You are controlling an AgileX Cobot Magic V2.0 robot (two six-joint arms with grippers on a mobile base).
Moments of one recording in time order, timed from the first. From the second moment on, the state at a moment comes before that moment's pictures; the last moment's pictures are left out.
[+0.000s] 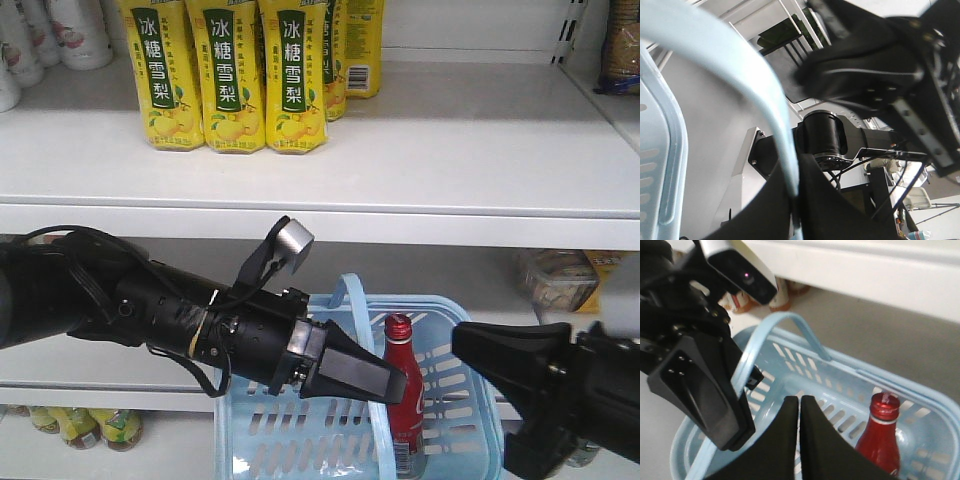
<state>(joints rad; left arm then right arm) -0.51 1.71 -1.00 1.58 -1.18 -2.15 0.27 0.79 -0.46 -1.78 -0.53 1.89</state>
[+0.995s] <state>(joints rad) -0.51 1.71 -1.00 1.58 -1.18 -2.15 0.27 0.23 -0.05 -1.77 -0.30 1.90</state>
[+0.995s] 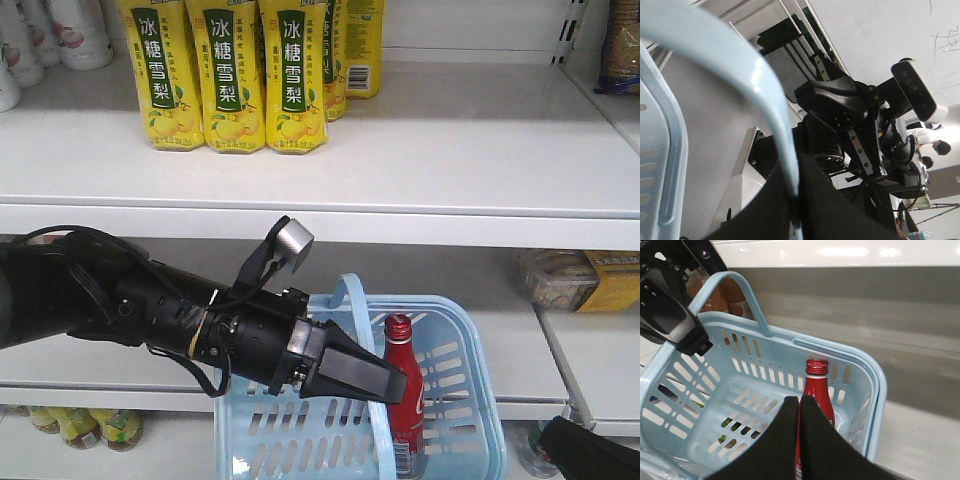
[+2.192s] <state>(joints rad) -0.51 1.59 -0.80 1.45 -1.15 -2.05 0.27 0.23 -0.05 -1.77 -0.30 1.90</state>
